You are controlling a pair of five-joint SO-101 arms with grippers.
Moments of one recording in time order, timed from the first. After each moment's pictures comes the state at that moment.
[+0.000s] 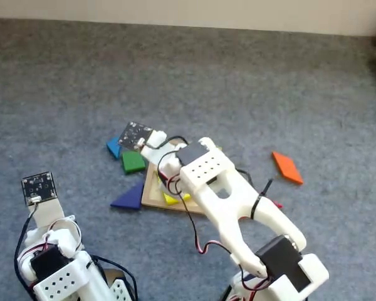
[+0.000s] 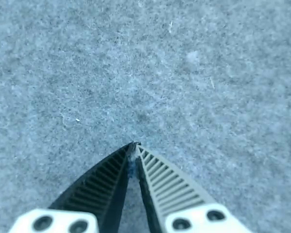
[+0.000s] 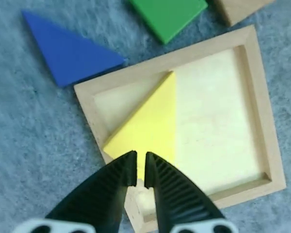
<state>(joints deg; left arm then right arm) -41.7 -101.4 96.0 76.2 -9.2 -43.5 -5.6 25.5 61.4 30.1</state>
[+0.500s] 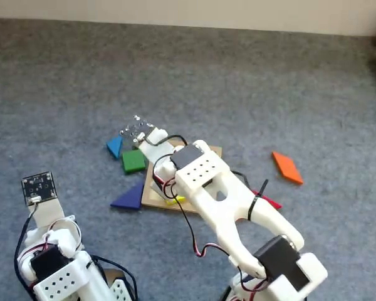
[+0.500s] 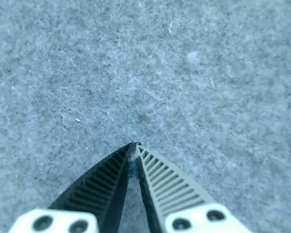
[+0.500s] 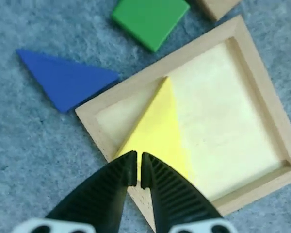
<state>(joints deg) -41.7 -101.4 96.0 76.2 -9.2 -44.4 -3.2 25.5 59.8 17.5</state>
